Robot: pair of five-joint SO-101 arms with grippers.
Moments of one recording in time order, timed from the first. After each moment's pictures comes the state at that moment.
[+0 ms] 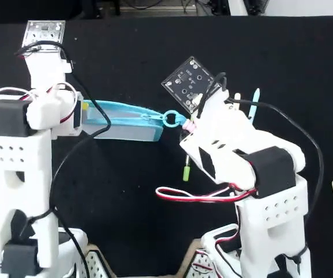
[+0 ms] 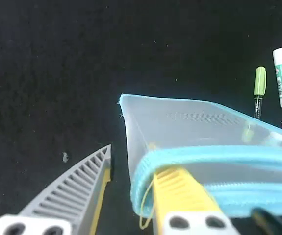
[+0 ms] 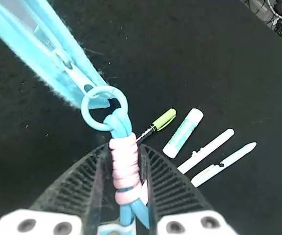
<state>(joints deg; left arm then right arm) -2.5 -24.7 -11.2 100.5 -0.4 -18.0 -40.0 4.8 94.9 24.8</state>
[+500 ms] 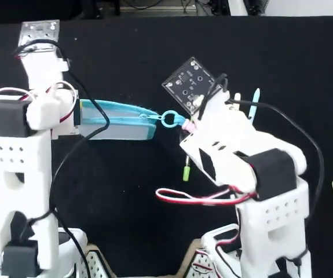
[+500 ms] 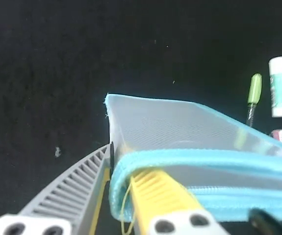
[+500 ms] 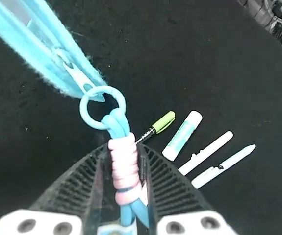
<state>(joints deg) -3.5 -25.5 -11.2 100.6 3.7 -17.8 -41.5 4.8 94.8 24.8</state>
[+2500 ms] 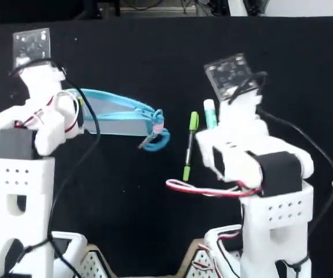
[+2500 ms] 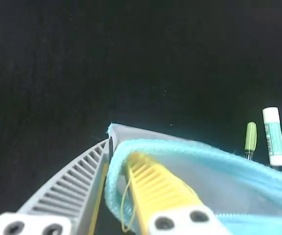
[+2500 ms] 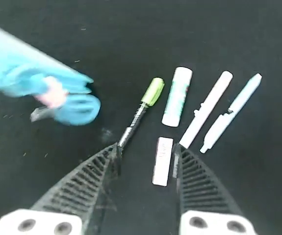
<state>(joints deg) -2.2 -32.7 18.5 72.1 8.3 -7.6 -43.6 14.2 91.8 8.3</state>
